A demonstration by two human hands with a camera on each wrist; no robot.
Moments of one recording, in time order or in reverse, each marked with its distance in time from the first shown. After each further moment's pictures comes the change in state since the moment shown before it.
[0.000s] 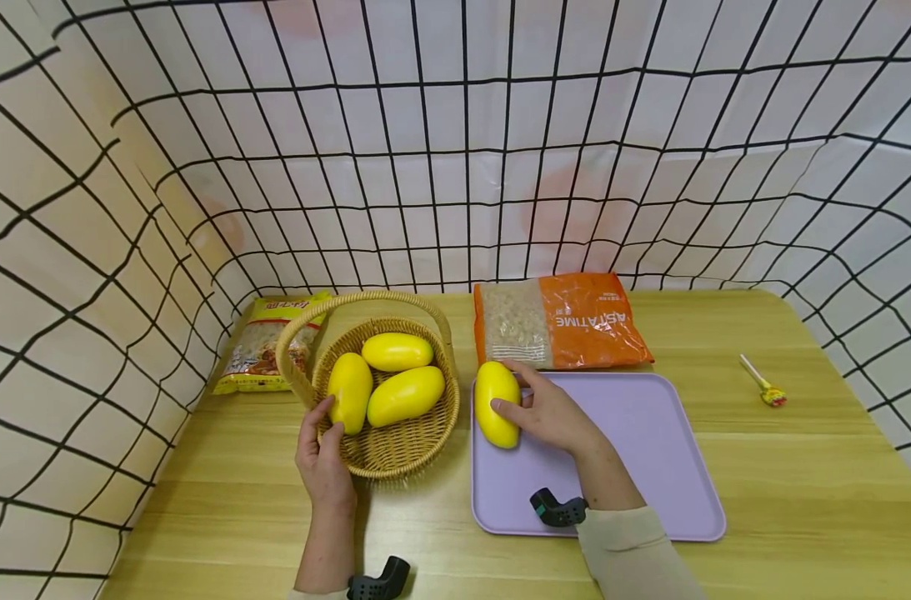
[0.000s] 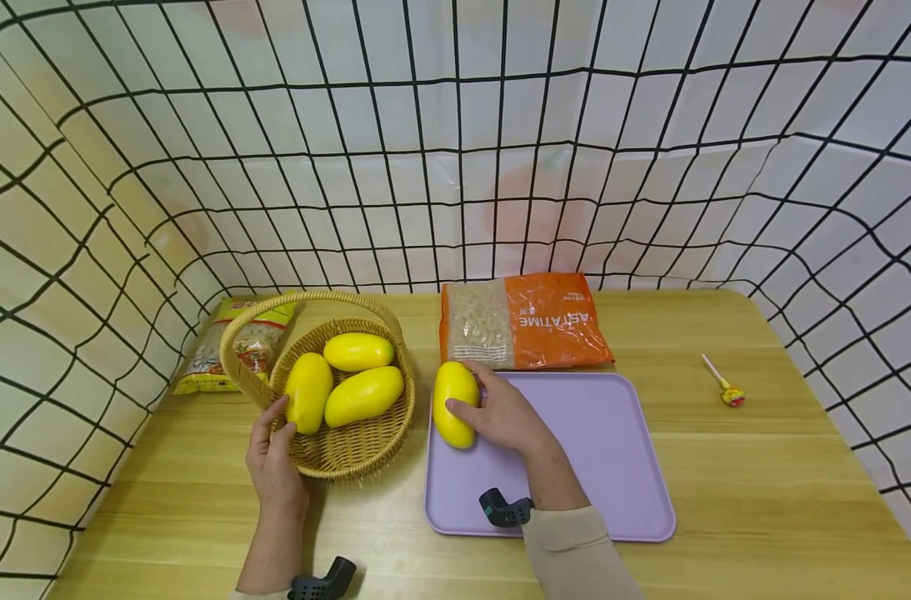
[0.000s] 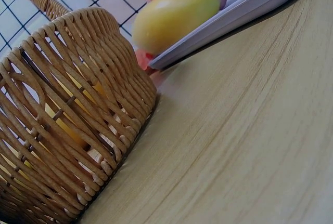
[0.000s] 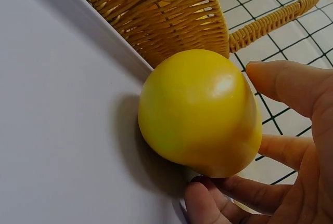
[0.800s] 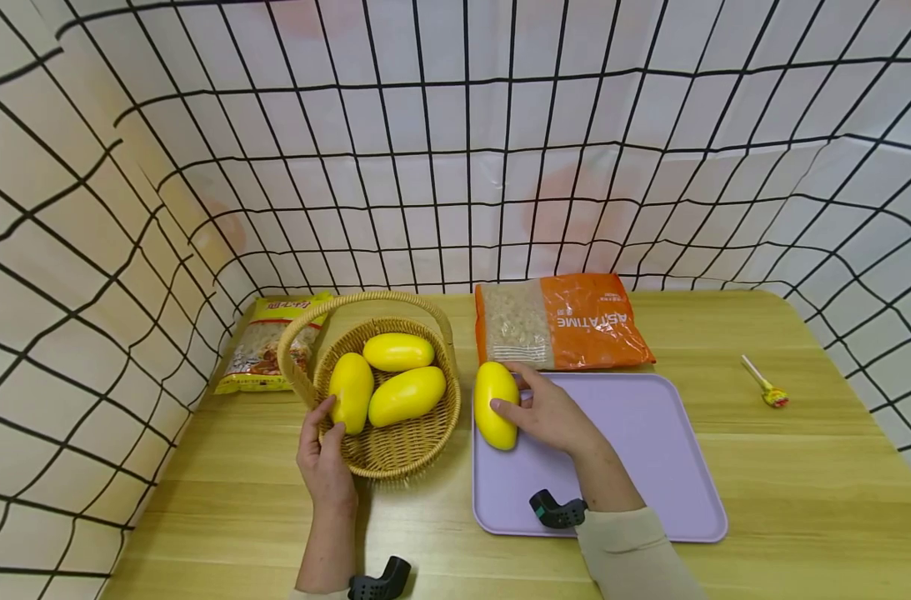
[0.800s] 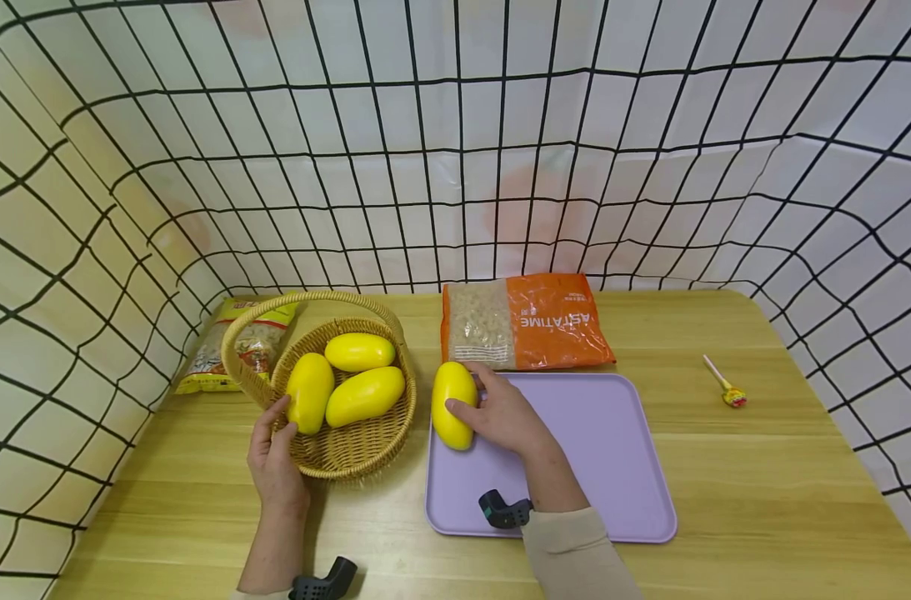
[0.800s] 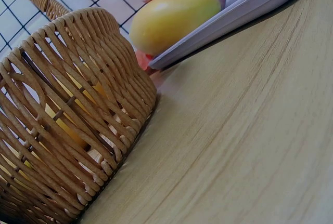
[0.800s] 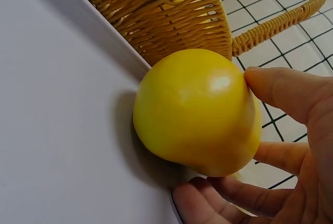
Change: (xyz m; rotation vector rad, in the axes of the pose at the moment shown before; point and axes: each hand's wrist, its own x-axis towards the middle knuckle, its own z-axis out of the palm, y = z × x) left_hand 0.001 0.000 0.000 -0.012 0.001 0.014; right_hand 0.004 -0.003 0.003 -0.013 0.026 0.048
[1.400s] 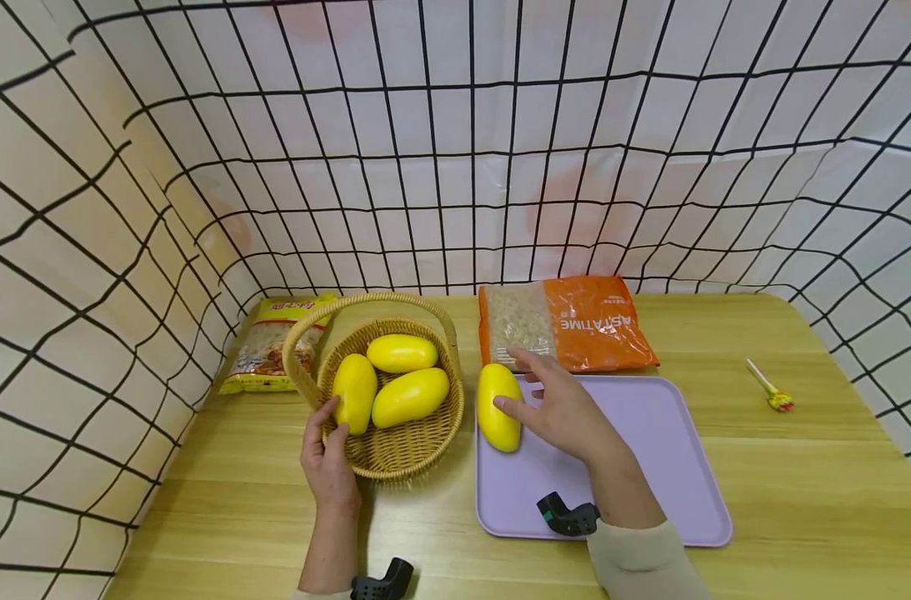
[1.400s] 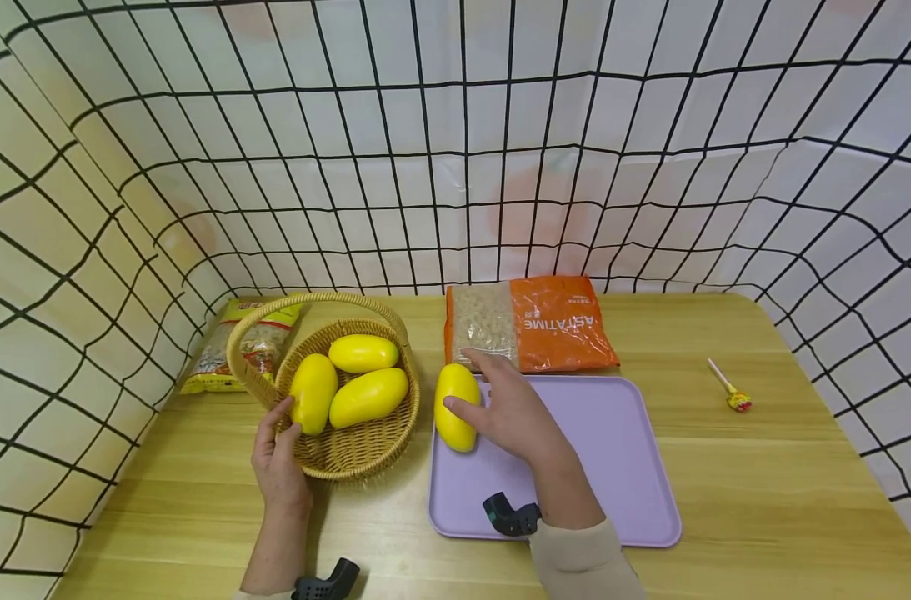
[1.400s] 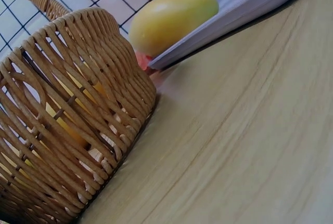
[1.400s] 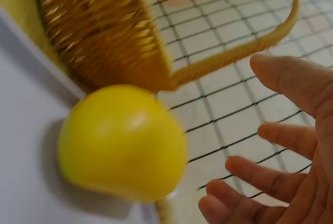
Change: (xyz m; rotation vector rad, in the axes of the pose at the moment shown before) left_hand 0.000 -0.001 -0.001 0.003 -0.010 -0.002; right_hand -0.027 -0.027 -0.020 -0.048 0.057 -0.187
